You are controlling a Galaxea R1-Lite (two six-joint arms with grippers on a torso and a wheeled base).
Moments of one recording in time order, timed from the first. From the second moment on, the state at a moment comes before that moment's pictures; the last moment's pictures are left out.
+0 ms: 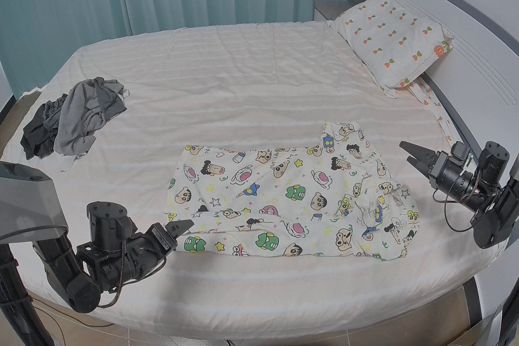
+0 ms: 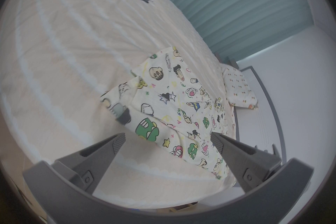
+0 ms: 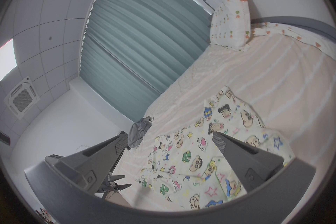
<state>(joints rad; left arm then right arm) -0.35 1.99 -0.25 -1.23 -0.05 -0.94 -0.05 1.98 -0.48 -1.55 0.65 0.74</state>
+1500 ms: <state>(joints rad) -0.42 2.20 -0.84 -0.67 0.11 -1.06 -0.06 1.95 -0.47 -1.54 0.65 0.72</state>
